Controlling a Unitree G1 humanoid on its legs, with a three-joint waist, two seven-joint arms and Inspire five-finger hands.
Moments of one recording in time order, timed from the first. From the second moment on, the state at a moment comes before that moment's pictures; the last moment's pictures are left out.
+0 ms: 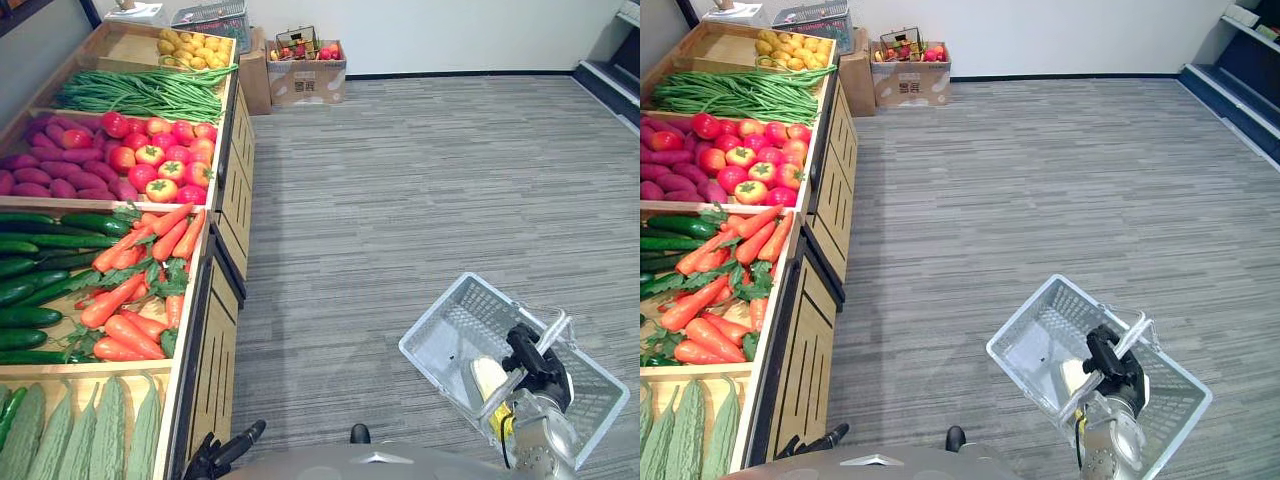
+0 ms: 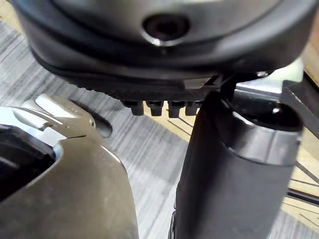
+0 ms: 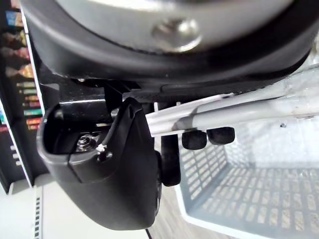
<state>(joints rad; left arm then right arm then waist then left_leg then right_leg) 0.30 0.03 0.24 0.95 -0.38 -0.13 0.01 0.21 -0.16 -0.38 0.42 0.64 -0.11 -0.09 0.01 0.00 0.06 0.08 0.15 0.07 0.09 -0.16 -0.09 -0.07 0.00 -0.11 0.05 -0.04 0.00</state>
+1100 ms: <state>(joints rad) 0.14 0.11 0.25 0.86 -0.38 -0.17 0.10 0.25 -0.09 -0.32 0.35 0.63 -0.11 -0.10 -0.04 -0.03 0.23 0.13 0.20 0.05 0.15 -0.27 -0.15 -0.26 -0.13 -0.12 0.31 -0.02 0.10</state>
